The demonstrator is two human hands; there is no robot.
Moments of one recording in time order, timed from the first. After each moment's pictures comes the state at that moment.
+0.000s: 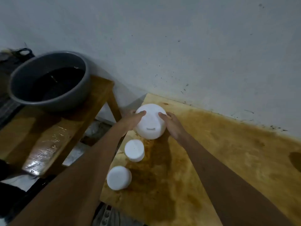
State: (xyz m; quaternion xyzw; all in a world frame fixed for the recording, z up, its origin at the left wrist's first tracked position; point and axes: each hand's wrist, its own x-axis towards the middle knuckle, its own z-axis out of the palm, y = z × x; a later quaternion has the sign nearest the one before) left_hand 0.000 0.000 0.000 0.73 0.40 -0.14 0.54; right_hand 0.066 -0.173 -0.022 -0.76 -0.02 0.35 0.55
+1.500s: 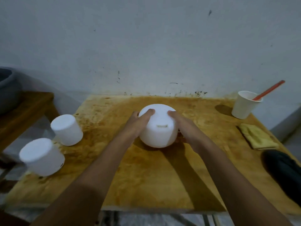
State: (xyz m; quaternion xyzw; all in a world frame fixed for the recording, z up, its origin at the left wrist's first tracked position) left_hand -0.044 -0.260 -0.061 0.78 0.19 -0.04 0.60; right_hand -0.039 -0.440 -0.055 -0.75 0.01 0.16 0.64
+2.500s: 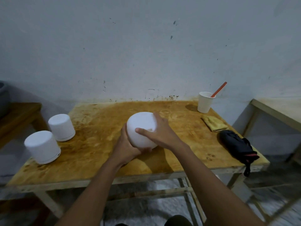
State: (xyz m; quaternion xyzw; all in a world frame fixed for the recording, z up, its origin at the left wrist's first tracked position) left_hand -0.146 -0.280 -0.120 0.82 -0.04 0.08 0.56; right_hand -0.122 -0.446 -0.063 -0.90 -0.12 0.01 0.41
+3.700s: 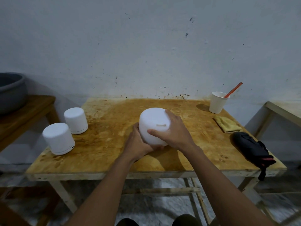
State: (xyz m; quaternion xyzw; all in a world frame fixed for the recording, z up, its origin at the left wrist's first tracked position) left_hand -0.144 -0.278 -0.124 0.86 0.01 0.08 0.51; right_hand -0.130 -0.443 -0.067 -0.92 -0.13 -0.09 0.35
